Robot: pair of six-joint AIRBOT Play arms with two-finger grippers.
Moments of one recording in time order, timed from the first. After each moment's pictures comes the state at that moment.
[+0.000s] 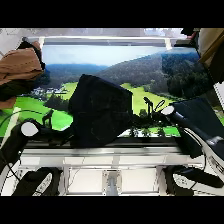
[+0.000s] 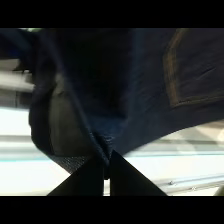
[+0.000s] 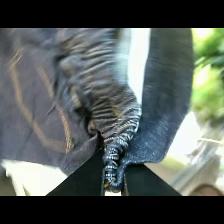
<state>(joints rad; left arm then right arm) -0.06 -0.72 0.49 1.08 -1.22 -1.81 0.21 -1.27 0.65 -0.60 0.94 1.23</state>
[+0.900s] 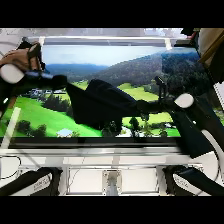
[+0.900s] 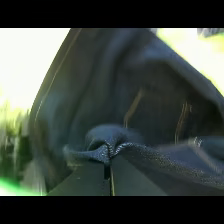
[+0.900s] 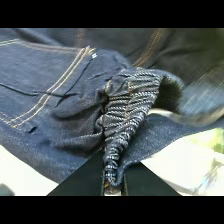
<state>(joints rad) -0.11 -1.26 1.38 1.20 -1.08 -1.52 0.21 -1.15 0.92 -0.86 0.97 1.50</state>
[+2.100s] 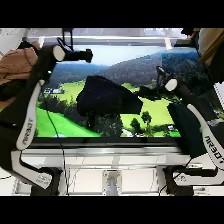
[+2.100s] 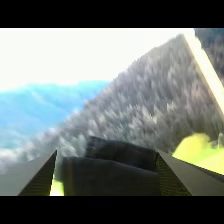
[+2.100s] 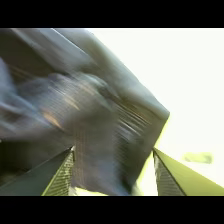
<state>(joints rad) -0.25 -1.64 1.86 1.41 -0.80 -1.47 0.08 -1.43 1.15 -1.17 0.93 1.61</state>
